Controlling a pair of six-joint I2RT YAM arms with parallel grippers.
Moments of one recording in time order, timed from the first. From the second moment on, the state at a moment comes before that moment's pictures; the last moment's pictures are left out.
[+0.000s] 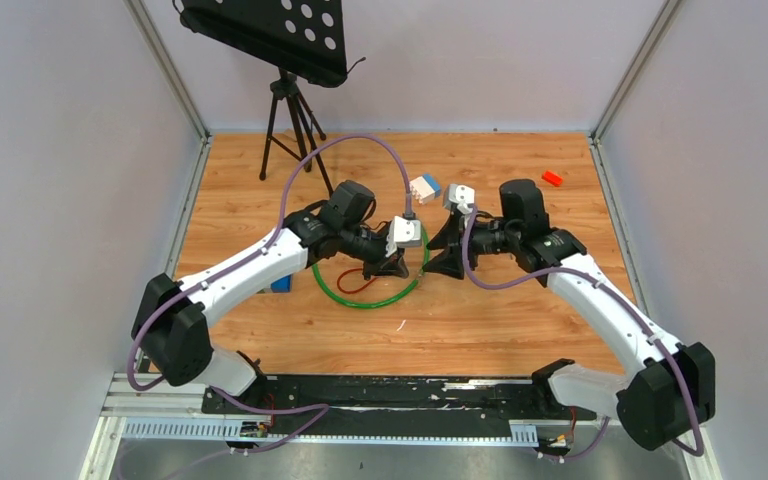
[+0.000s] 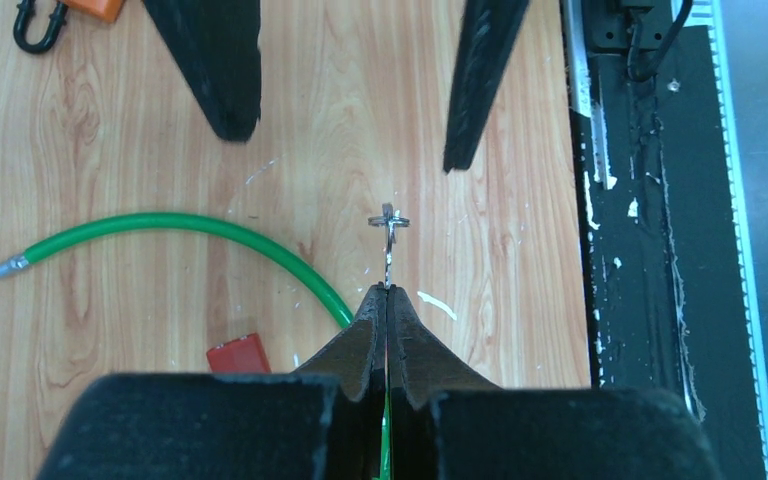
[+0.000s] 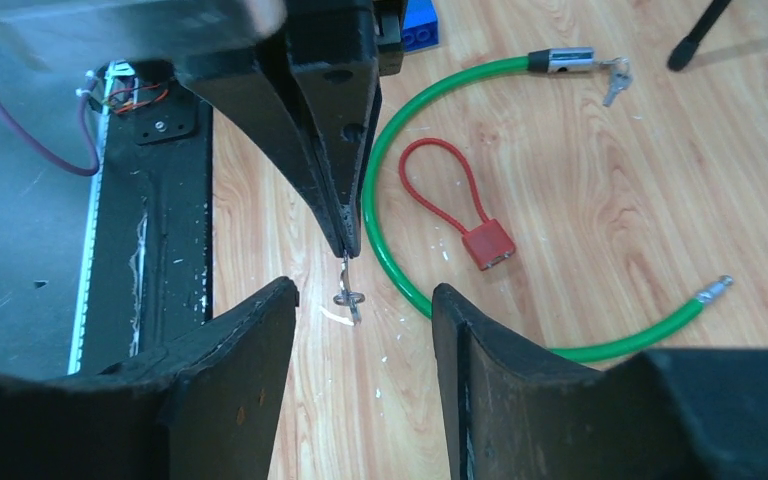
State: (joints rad) left arm -0.74 1.47 1.17 -0.51 0.73 0.55; right arm 0.42 1.15 0.95 -0.34 -0.94 -0.36
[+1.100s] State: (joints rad) left arm -0.75 1.43 1.15 -0.47 0.76 0.53; right arm 0.46 1.30 0.95 -0.38 -0.97 -0.39
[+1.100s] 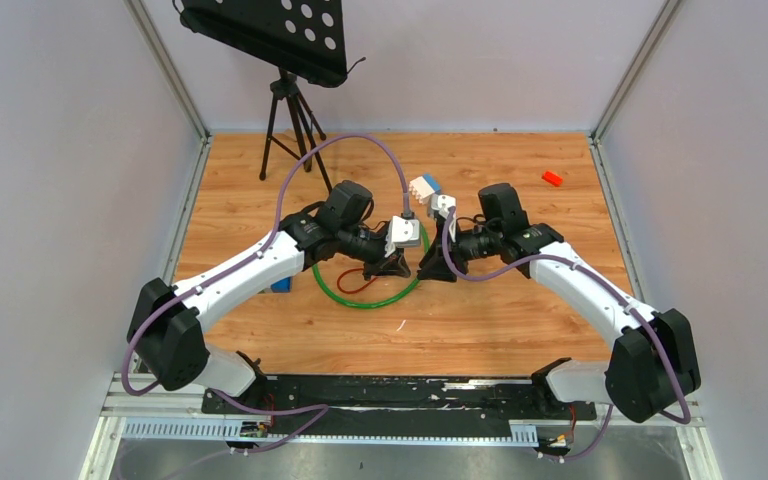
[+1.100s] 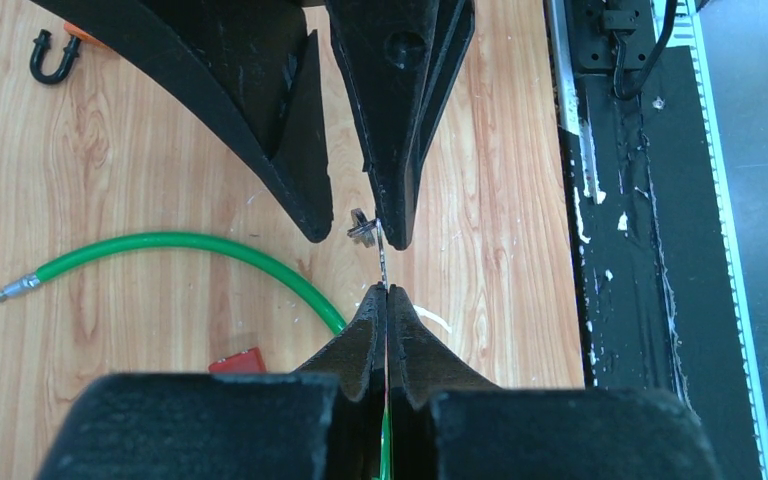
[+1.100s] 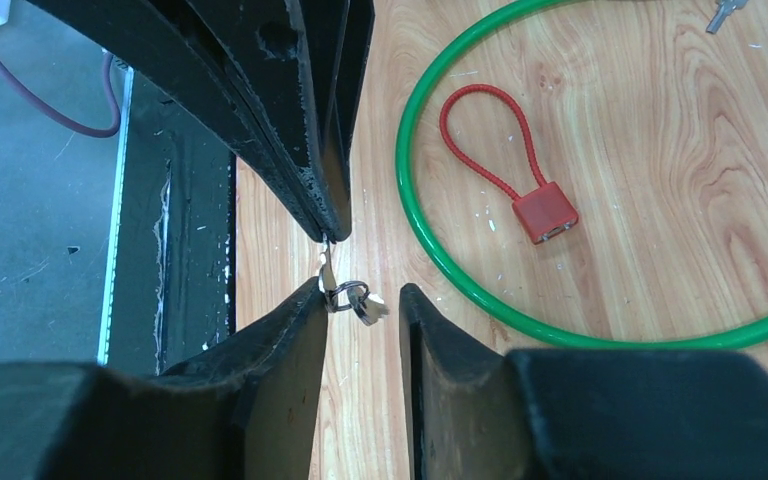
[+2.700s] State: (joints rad) left arm -0.75 1.43 1.11 -0.44 0.77 0.52; right arm 0.47 1.32 1.01 -0.49 -1.03 -0.46
